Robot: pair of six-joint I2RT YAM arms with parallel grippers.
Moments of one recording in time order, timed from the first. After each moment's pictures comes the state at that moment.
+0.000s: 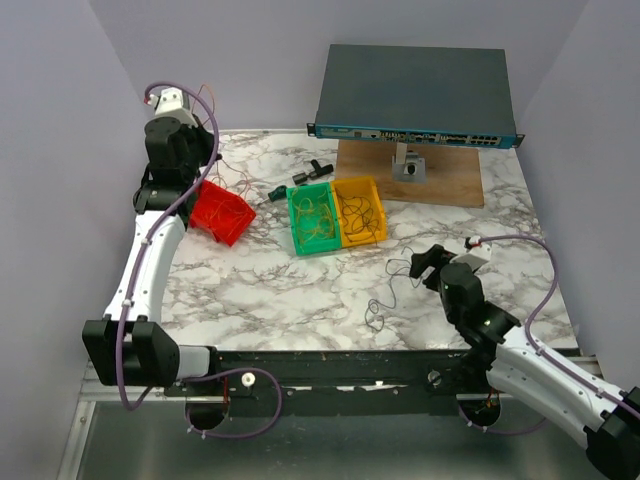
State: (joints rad) left arm -0.05 1.30 1.29 -0.16 0.00 -0.29; right arm 0.65 0.65 0.27 -0.05 0.62 0.69
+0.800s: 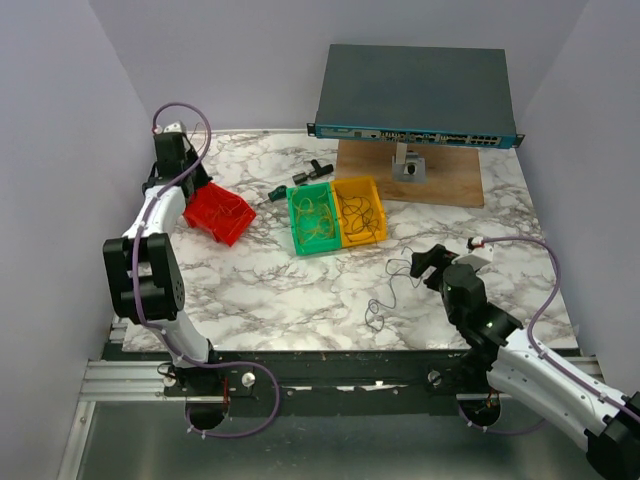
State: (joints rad) left arm 0.14 1.72 1.34 -0.20 0.08 -0.30; right arm 0.65 0.61 0.27 -0.05 0.61 0.69
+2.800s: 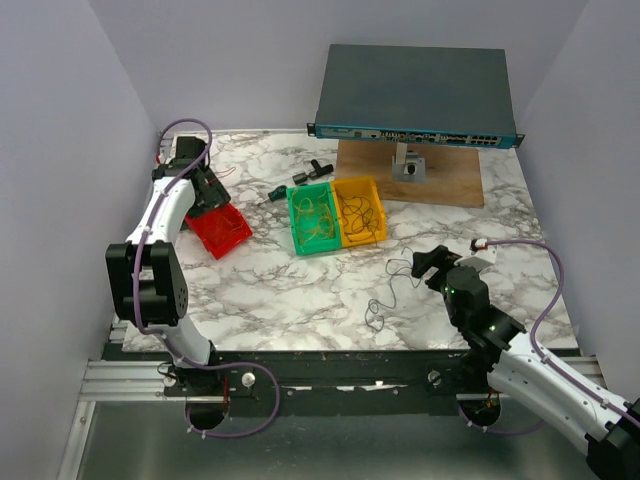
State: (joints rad) left arm 0.03 1.70 1.40 -0.82 -0.25 -0.60; right arm 0.65 0.56 0.25 -0.05 0.61 0.69
